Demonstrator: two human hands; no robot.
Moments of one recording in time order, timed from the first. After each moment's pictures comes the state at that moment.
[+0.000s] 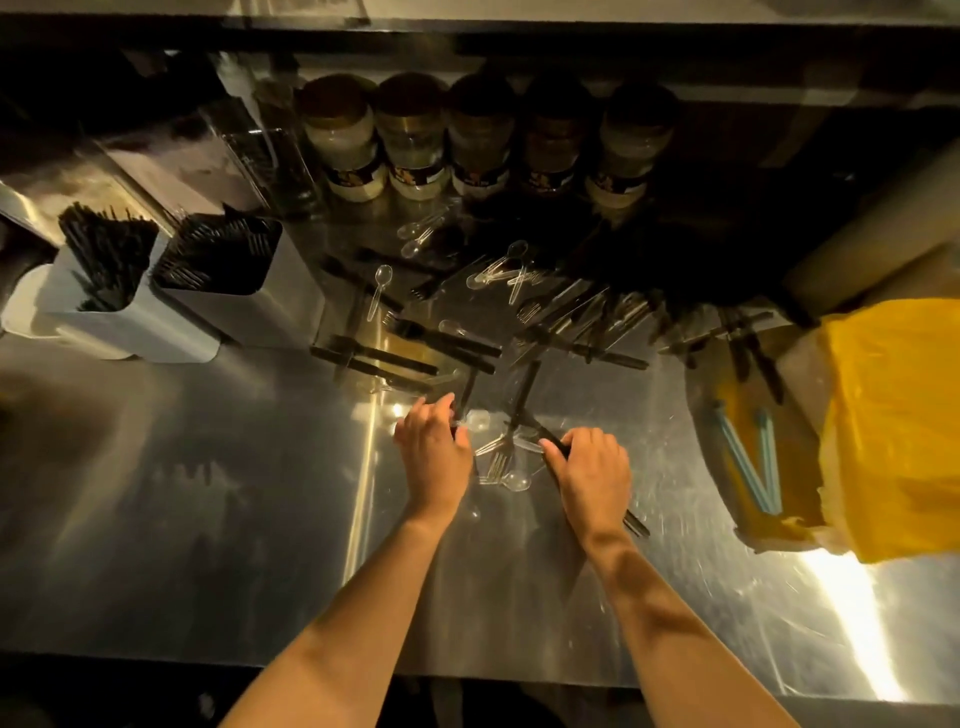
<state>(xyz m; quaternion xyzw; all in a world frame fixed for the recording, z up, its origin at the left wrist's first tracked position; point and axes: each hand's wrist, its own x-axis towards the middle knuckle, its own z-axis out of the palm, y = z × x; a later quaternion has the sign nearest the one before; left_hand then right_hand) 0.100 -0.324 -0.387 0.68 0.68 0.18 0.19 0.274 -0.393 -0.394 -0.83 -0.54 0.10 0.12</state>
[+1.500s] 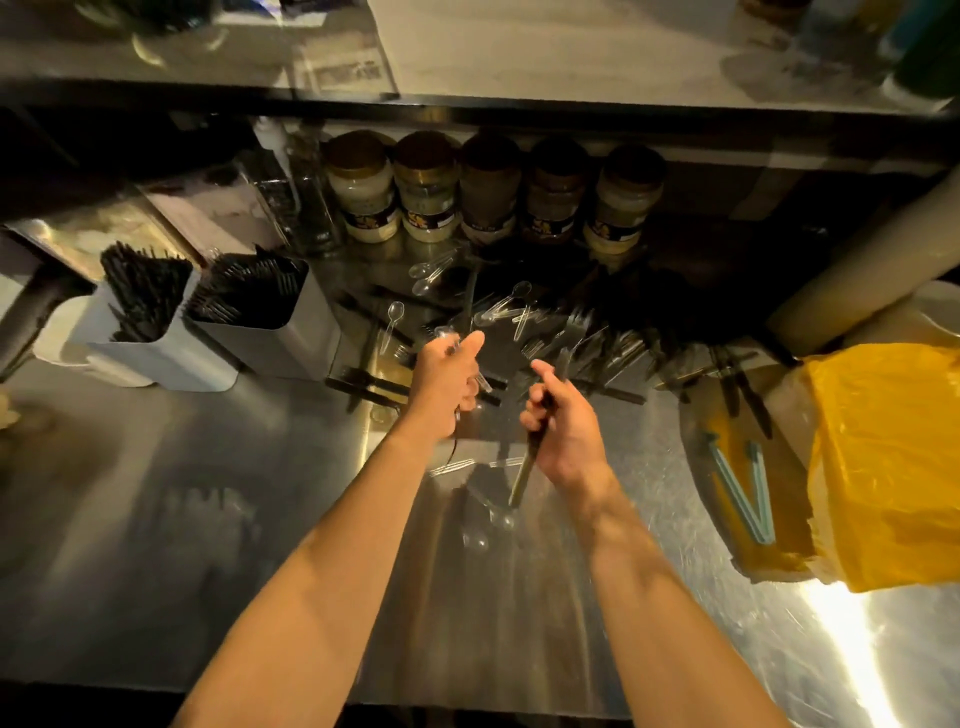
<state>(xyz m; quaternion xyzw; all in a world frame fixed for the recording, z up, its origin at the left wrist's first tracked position) 0.122 -0.231 -0.266 0.37 0.56 0.35 0.65 0.240 -0.309 -0.284 -0.48 -0.01 0.60 0.64</state>
